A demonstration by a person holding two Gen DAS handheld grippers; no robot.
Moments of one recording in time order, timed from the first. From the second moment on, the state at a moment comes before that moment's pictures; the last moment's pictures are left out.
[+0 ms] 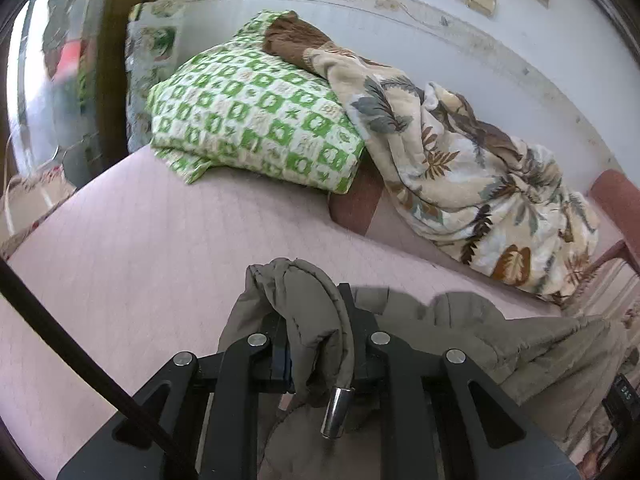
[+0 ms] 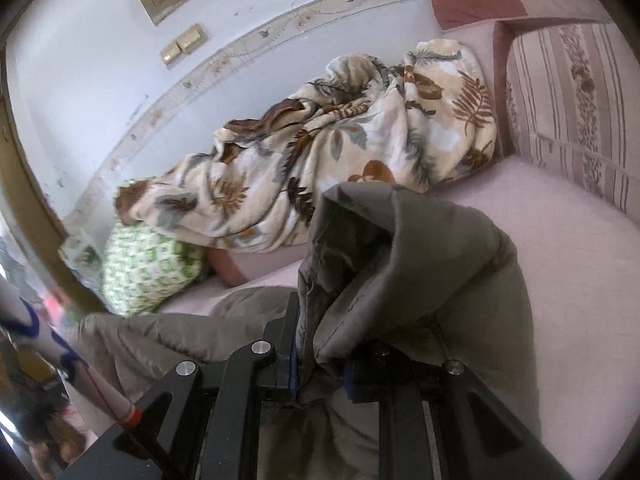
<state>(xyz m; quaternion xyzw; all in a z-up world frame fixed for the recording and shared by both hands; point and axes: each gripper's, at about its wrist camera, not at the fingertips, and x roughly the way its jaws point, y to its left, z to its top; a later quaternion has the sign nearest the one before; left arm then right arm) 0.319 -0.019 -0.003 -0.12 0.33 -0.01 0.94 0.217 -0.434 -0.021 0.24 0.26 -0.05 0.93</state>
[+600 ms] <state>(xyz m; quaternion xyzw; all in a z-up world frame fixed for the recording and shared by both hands) 0.454 -0.073 -0.102 -0.02 0.42 0.04 0.91 0.339 -0.462 -0.095 0.23 0.31 -0.07 0.92</state>
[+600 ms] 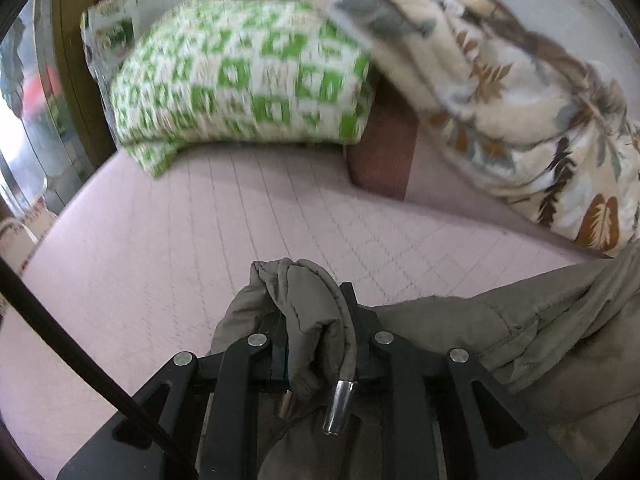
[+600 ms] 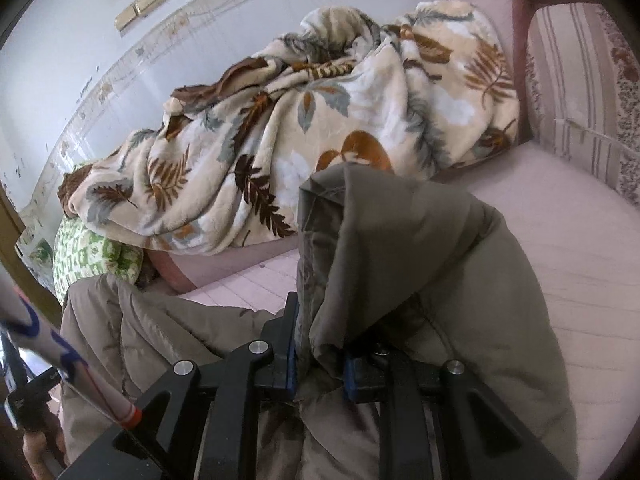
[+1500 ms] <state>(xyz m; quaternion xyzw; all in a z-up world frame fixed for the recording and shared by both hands) 0.342 -0.025 0.012 -0.15 0.41 -0.05 0.90 0.267 -0.453 -0.036 0.26 0.25 -0.06 0.93</state>
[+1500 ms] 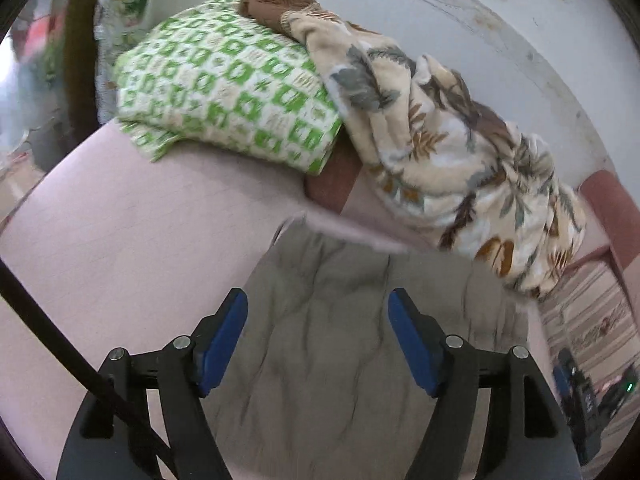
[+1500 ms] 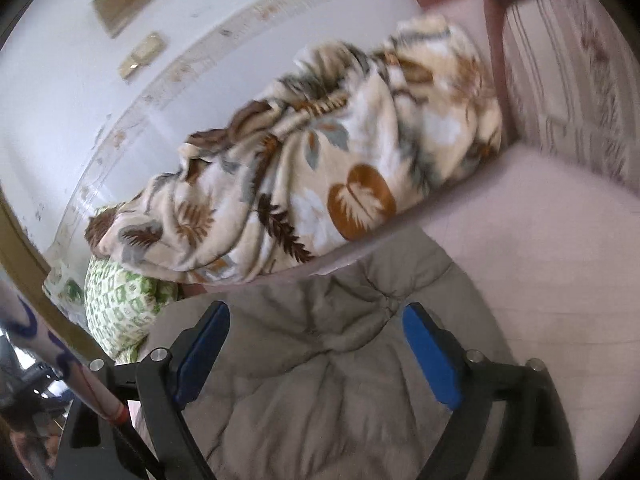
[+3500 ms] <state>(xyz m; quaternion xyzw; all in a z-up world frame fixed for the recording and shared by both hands) 0.285 0.019 -0.085 -0.09 0.41 0.06 0.91 0.390 -0.240 -0.089 0.01 0.41 -0.05 0.91</state>
